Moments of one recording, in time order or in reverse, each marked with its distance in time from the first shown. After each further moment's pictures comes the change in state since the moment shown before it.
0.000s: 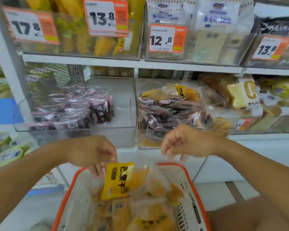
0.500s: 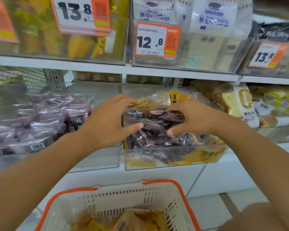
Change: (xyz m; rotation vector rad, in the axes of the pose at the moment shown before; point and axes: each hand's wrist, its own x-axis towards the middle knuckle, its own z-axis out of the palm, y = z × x) left_hand 0.092 0.067 -0.034 0.403 0.809 0.421; right_hand 0.034 0.005 -0.095 -0.748 0.341 0.155
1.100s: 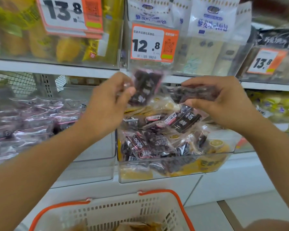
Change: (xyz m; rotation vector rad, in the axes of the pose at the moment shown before) left_hand 0.046 0.011 -0.004 -0.502 0.287 -0.065; right_hand -0.027 0.016 -0.031 0.543 0.646 -0.066
